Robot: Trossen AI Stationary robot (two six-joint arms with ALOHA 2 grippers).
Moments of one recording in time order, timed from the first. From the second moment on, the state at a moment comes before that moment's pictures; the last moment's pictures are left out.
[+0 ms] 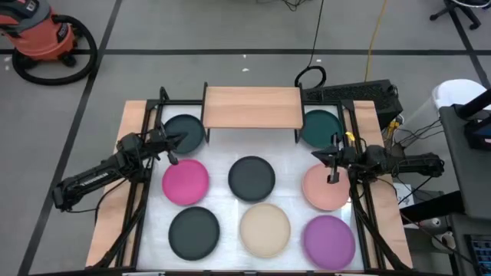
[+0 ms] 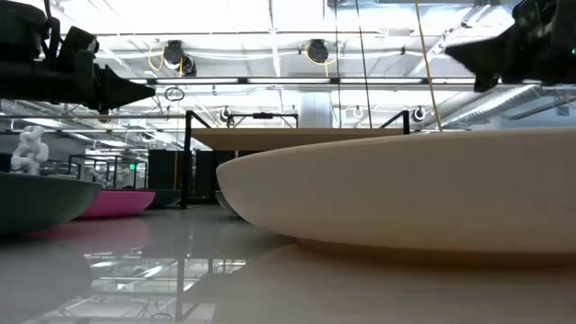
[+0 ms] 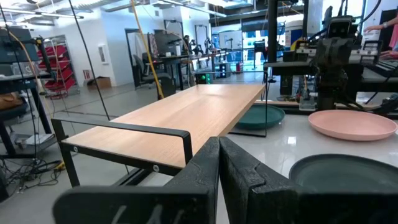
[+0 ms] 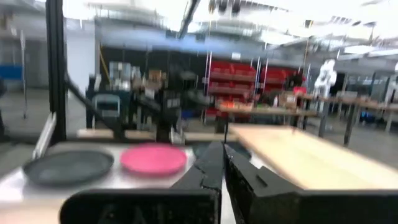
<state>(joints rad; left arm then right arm) 0.52 0.07 0.01 0.13 0.11 0.10 0.07 0.01 0.01 0.22 0.21 -0.12</state>
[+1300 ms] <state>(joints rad) 0.52 0.07 0.01 0.13 0.11 0.10 0.07 1.02 0.36 0.25 0.27 -0.14</state>
